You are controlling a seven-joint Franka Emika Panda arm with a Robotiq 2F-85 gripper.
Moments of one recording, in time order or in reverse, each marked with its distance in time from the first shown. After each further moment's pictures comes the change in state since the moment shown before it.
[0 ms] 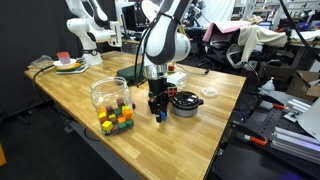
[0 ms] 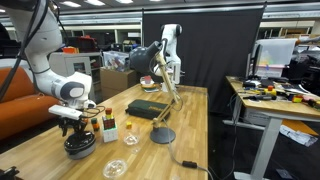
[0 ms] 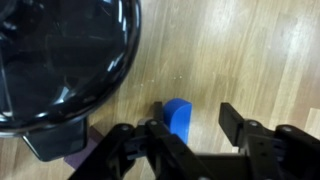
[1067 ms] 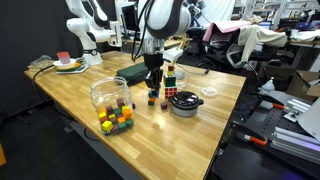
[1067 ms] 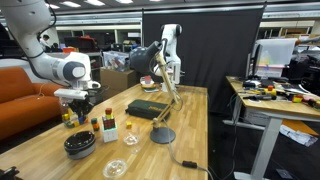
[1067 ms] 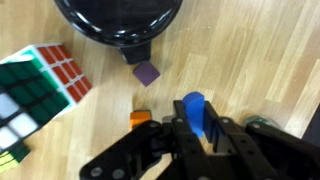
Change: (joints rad) arm 0.041 -0.204 -0.073 -0.032 -0.131 0.002 0.106
